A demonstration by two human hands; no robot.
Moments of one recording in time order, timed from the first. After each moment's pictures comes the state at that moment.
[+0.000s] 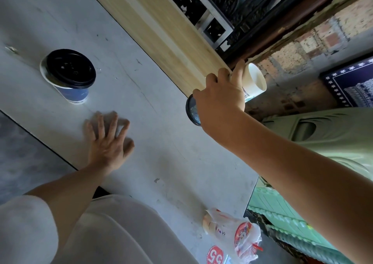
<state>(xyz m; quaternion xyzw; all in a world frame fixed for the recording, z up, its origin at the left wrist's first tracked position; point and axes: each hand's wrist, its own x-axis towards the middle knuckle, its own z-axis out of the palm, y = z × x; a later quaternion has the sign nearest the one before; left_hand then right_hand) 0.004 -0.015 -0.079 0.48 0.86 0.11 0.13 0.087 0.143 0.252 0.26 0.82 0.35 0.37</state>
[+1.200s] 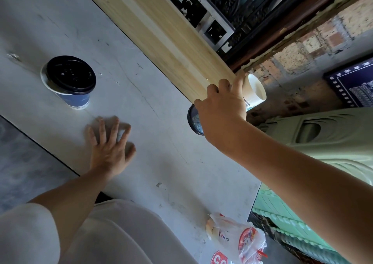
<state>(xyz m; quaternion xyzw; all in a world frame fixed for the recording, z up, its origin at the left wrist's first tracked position) 0.005 -0.013 -0.077 0.47 0.87 0.09 0.14 0.093 0.146 0.248 0.26 0.83 0.32 0.39</state>
